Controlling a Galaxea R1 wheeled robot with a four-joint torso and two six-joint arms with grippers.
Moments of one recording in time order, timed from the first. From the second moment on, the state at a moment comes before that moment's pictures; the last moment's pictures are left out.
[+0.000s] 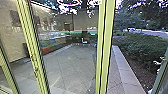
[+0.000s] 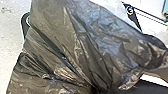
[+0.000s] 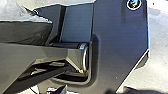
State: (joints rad) left arm 1.55 3.04 -2.71 -0.60 0.04 0.63; right arm -1.56 3.06 -2.73 -0.08 -0.08 -0.07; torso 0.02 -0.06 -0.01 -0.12
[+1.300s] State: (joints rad) left arm 1.55 3.04 -2.71 -0.58 0.05 0.64; right arm -1.56 3.07 -2.73 -0.08 -0.08 -0.07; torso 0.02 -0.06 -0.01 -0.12
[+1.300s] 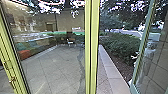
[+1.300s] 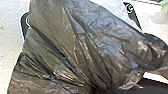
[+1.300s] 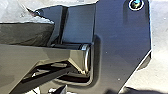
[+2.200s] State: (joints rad) left arm 1.55 3.04 -2.71 -0.58 0.05 0.64; right arm -1.56 3.08 -2.74 -0.08 -0.08 -0.07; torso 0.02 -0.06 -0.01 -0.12
